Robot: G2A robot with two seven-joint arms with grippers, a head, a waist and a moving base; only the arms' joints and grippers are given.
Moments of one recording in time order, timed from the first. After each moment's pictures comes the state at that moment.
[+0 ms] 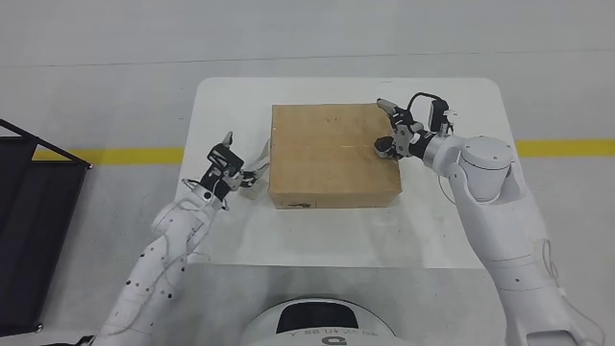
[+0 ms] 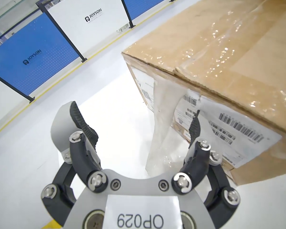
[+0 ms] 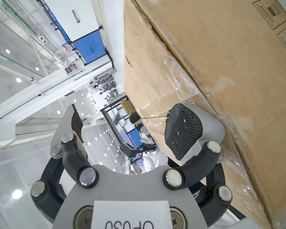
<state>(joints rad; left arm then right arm) 1.50 -1.21 -1.31 -1.46 1.68 -0.27 0.30 -1.29 -1.14 1.39 -1.71 0.46 0.73 0.44</state>
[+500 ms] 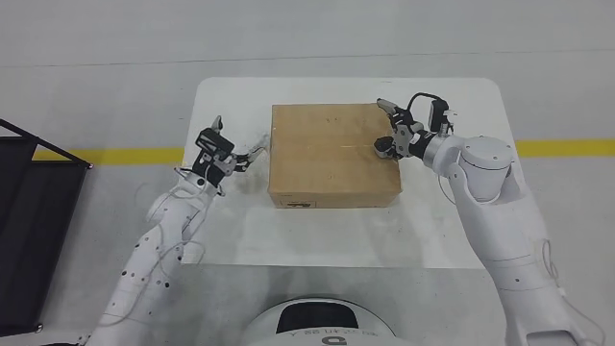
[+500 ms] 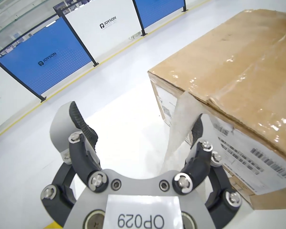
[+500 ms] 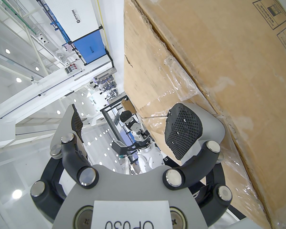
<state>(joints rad) 1.46 -1.21 -1.34 -1.48 1.62 -0.24 0.29 -1.29 -1.14 1.39 -1.71 0.46 0.73 0.44</state>
